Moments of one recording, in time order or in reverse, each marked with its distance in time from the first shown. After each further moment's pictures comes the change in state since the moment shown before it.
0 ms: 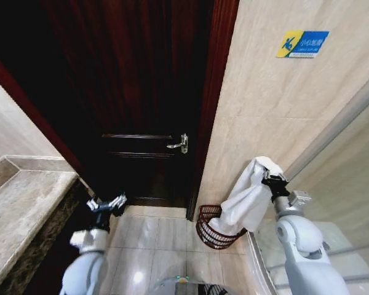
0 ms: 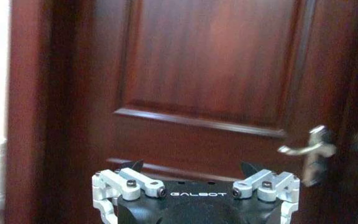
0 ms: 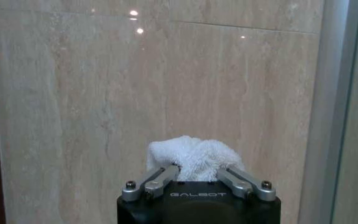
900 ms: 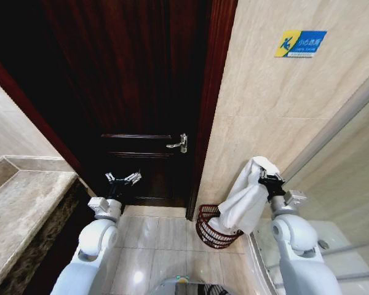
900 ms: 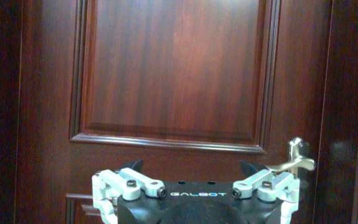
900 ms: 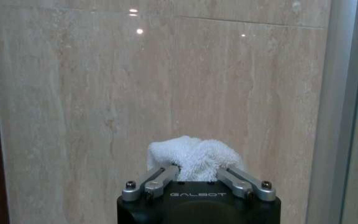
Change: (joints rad) left arm -0.192 0.079 0.112 0.083 0.071 0.016 -0.029; right arm 0.032 0.038 -0.019 -0.023 -0.037 -0.003 -0.015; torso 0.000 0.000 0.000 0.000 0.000
